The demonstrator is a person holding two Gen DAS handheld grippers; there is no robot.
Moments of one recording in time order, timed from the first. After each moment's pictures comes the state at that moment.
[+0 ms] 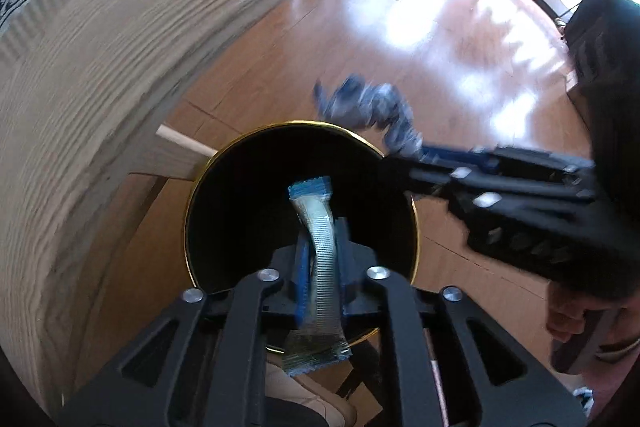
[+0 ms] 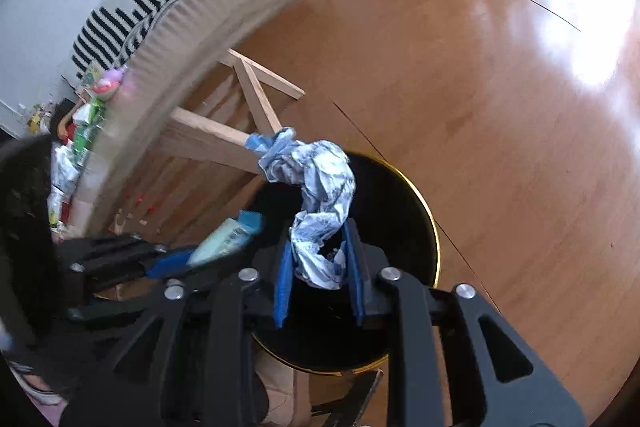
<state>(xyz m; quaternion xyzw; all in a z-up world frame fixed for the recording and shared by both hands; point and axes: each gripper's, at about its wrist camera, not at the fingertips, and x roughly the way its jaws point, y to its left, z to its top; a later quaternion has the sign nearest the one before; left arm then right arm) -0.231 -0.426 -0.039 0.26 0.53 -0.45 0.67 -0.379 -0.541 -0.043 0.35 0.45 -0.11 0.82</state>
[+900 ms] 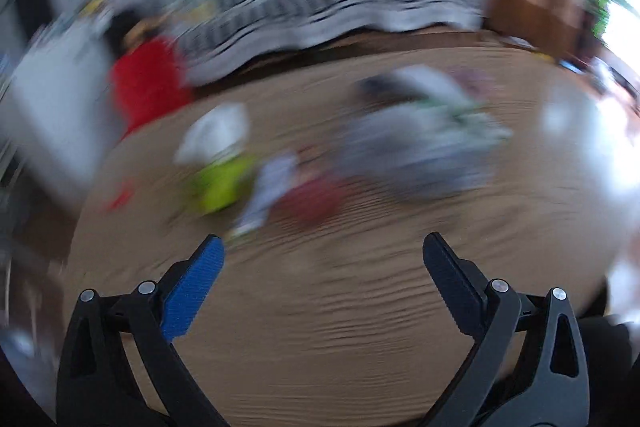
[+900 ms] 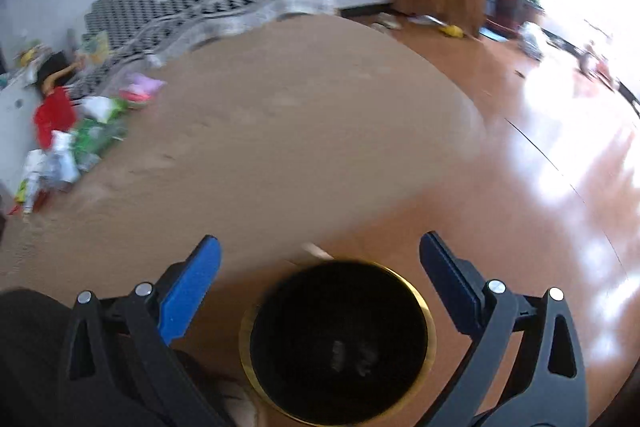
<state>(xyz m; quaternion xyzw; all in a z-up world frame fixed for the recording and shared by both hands) -0.061 -0.010 0.132 0.11 0.42 -0.05 0.90 -0.284 -0.463 0.072 0.15 0.40 -0.16 0.89</state>
